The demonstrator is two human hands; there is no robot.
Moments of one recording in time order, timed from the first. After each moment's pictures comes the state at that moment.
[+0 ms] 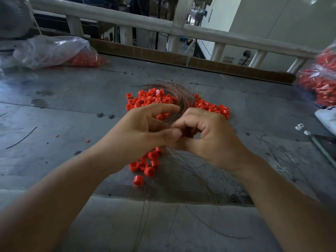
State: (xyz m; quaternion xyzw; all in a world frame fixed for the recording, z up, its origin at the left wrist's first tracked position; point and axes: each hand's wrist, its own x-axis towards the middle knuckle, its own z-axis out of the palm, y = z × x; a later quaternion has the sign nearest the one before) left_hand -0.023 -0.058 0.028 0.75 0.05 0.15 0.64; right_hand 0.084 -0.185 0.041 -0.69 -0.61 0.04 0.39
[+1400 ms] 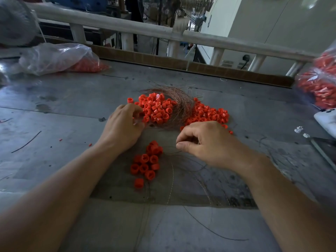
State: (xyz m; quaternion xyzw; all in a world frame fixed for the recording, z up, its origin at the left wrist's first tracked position) left_hand 0.015 -0.004 -0.018 0.88 0.29 0.27 0.26; right_hand 0.100 -0.188 0.033 -0.80 -0.57 0.04 0.20
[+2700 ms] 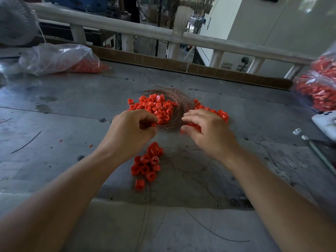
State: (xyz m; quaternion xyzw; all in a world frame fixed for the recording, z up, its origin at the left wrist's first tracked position) left_hand -0.005 -0.034 0.008 0.87 0.21 0.28 0.36; right_hand 0.126 -0.173 0.013 -0.79 -0.53 -0.13 0.27
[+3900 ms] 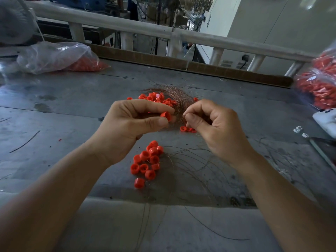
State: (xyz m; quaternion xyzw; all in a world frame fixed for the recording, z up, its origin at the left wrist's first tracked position) left_hand -0.019 -0.040 0.027 0.64 0.01 0.23 0.73; right_hand 0.096 -0.185 0.038 -0.70 -0.53 -0.01 0.48
